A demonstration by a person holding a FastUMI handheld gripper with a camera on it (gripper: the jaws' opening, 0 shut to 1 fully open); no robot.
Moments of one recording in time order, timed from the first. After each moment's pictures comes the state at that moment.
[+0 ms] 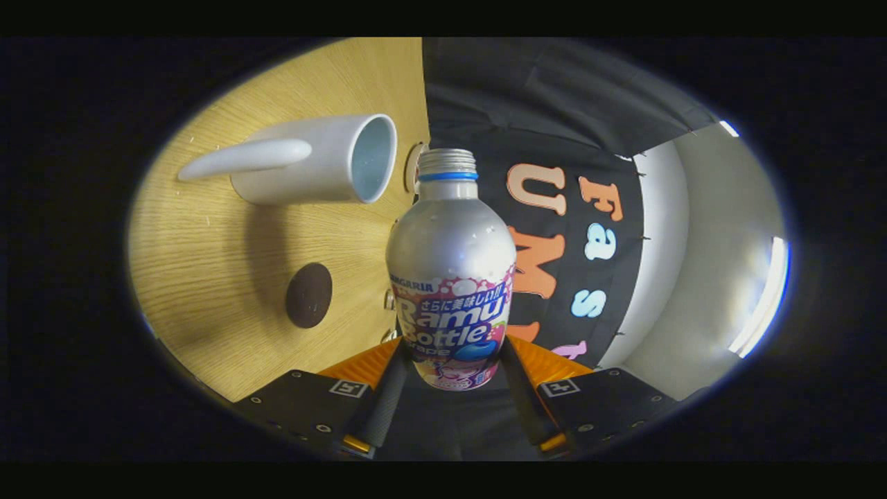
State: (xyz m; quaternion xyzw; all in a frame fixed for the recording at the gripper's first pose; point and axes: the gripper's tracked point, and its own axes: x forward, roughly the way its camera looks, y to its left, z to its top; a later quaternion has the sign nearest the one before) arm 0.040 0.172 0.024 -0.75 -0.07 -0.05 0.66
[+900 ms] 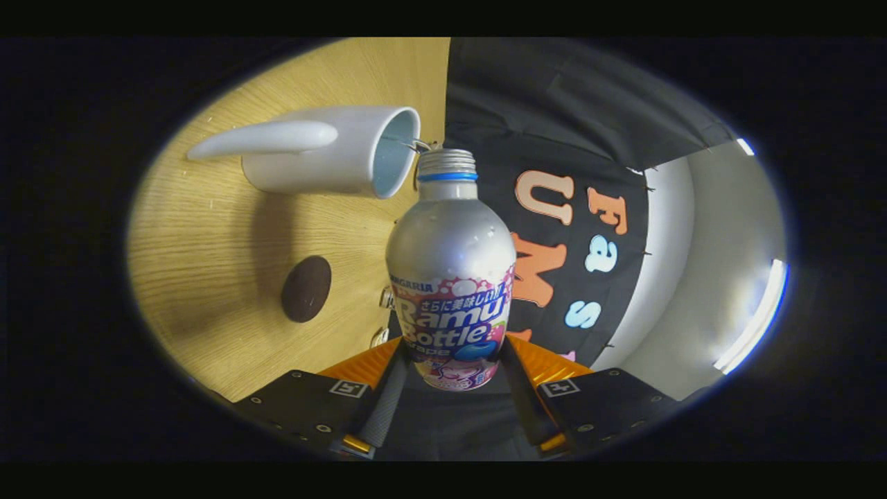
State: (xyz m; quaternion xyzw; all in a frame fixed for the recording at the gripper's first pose) arm 0.041 0.173 0.025 -0.78 -0.07 -0.04 0.63
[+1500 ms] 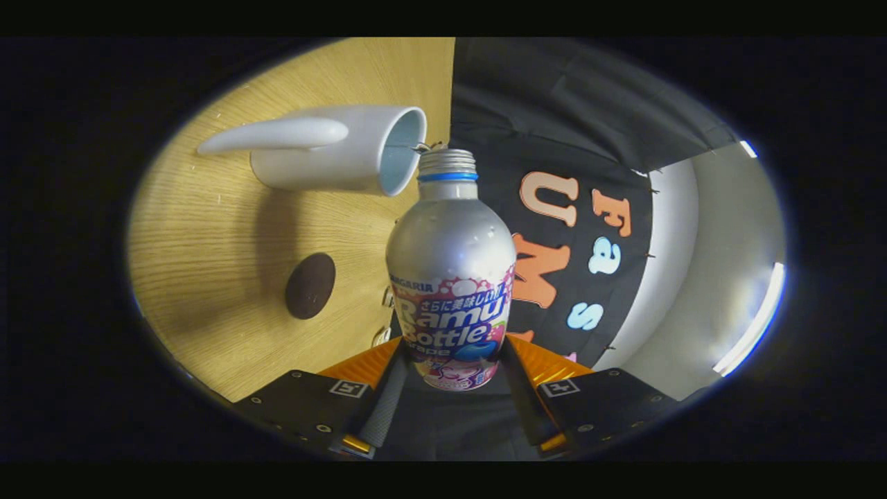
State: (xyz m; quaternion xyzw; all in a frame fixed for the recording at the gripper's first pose) arm 0.042 0.172 0.025 -0.78 -0.07 -0.04 0.62
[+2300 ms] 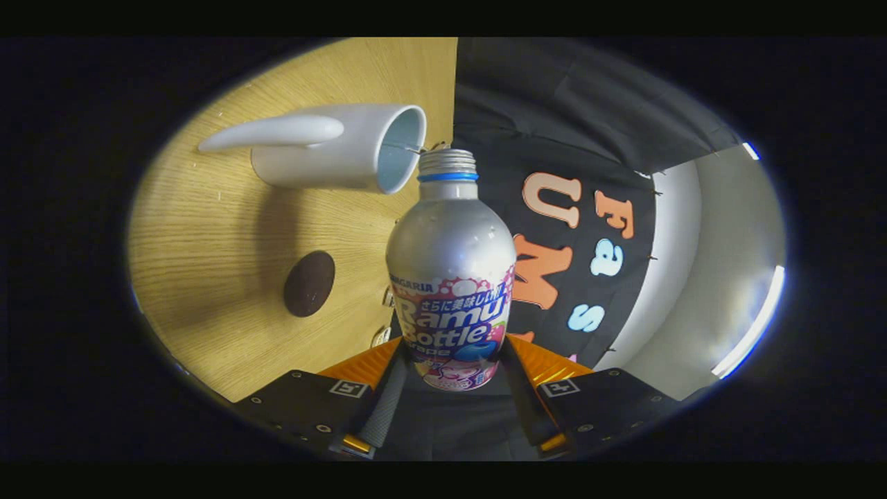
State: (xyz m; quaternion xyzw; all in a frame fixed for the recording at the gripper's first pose) arm 0.042 0.173 0.026 -0.79 -0.06 -0.03 0.61
